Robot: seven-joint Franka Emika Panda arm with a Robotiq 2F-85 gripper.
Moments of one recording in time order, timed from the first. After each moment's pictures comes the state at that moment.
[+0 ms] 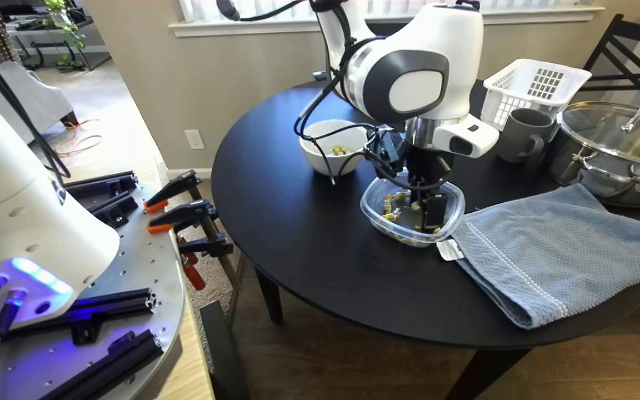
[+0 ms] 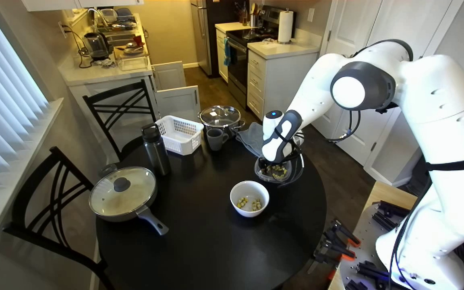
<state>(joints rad) 0.01 0.76 -0.21 -2.05 0.03 2.79 0.35</state>
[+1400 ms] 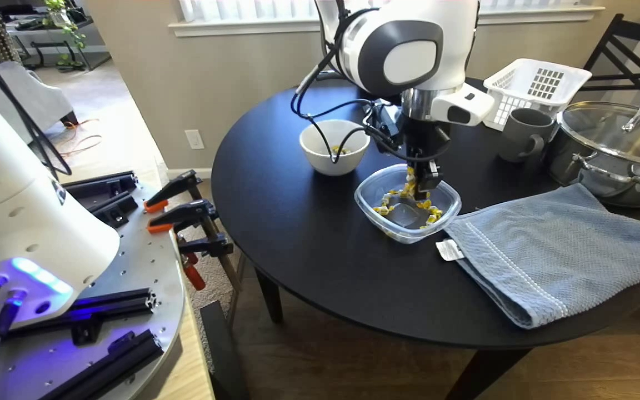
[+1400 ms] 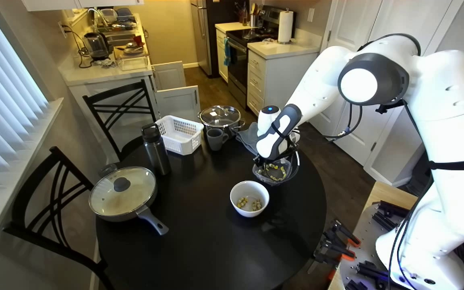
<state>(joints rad) 0.02 0.68 -0.16 -2.06 0.06 2.79 0.29</state>
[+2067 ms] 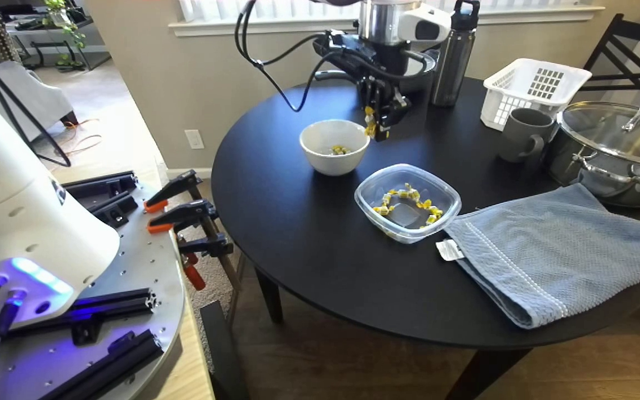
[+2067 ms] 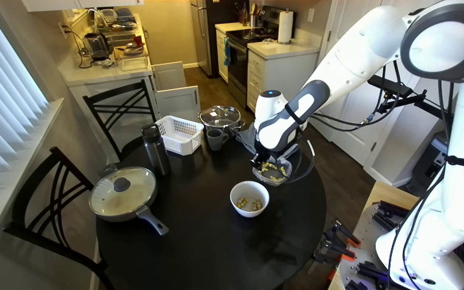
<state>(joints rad) 0.01 0.35 -0.02 -2.27 0.03 2.65 0.02</state>
